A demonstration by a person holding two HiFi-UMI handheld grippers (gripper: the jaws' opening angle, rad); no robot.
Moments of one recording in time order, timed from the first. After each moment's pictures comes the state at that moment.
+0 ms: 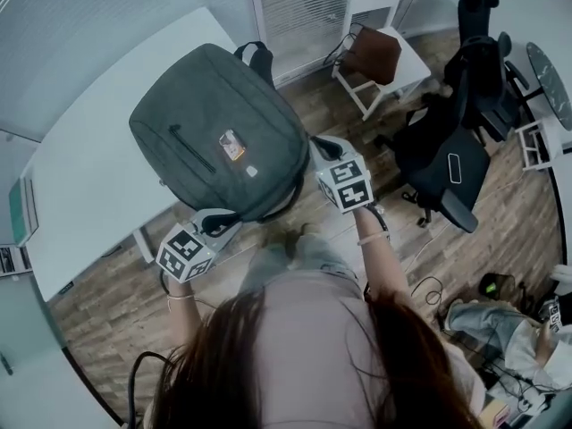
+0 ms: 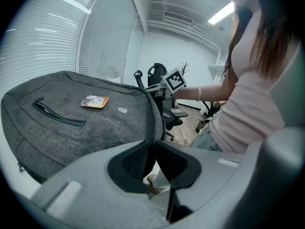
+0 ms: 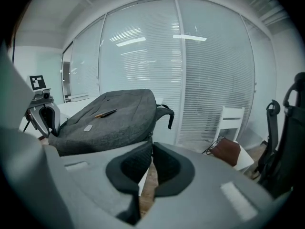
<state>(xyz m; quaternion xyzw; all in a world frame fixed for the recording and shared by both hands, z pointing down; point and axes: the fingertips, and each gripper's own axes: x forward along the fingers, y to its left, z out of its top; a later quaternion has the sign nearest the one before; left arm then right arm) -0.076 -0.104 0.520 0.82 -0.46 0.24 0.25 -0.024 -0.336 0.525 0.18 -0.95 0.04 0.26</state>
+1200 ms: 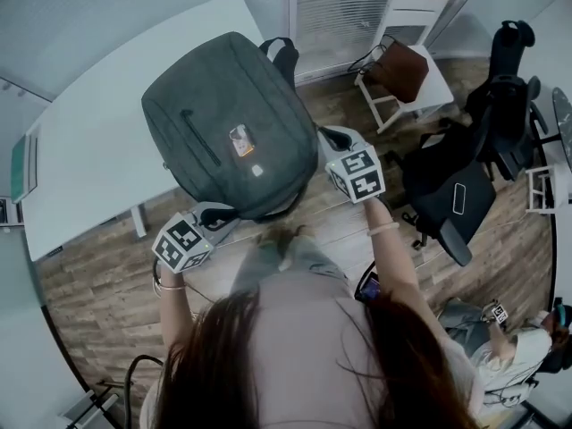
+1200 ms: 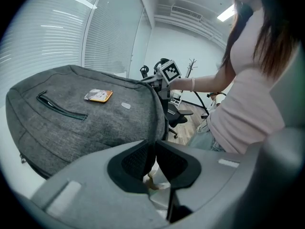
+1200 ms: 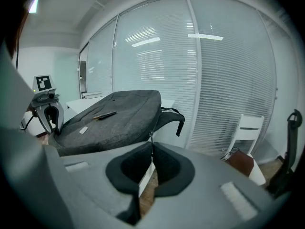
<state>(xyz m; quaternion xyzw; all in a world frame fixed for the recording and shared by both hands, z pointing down) -0.075 -0.107 0.529 0.79 -0.48 0.25 0.28 -0.057 -0.366 0.521 0.08 -0.96 0.01 0.26</state>
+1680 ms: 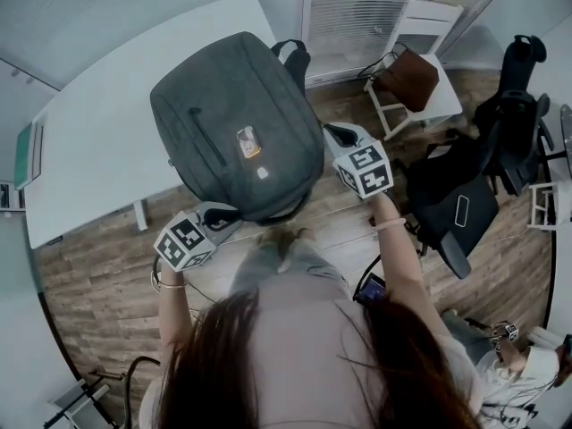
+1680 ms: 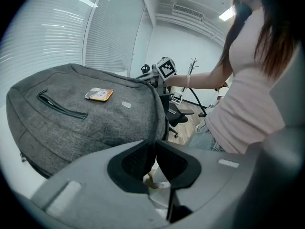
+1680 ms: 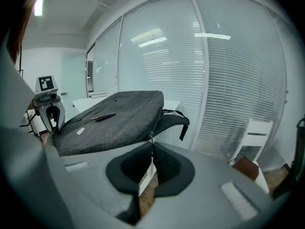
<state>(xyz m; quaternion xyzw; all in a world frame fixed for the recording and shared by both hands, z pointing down) -0.075 -0.108 0.531 0.78 -0.49 0.26 0.29 -0.075 -0.377 0.520 0.04 -0.97 0.00 0.26</state>
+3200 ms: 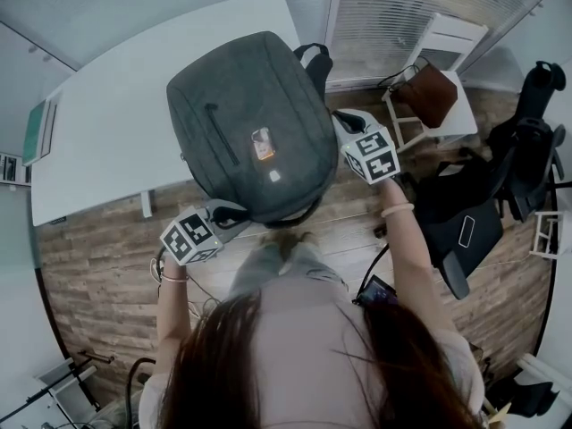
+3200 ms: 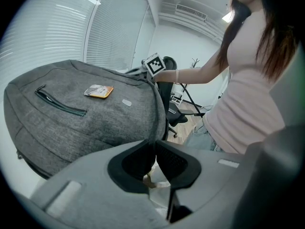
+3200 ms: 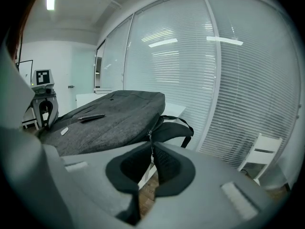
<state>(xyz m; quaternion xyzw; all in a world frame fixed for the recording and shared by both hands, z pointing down) -0.075 -0.110 0.534 0.78 -0.49 0.25 0.31 -0.128 -0.402 0.517 0.00 -0.97 -0.05 0.25</state>
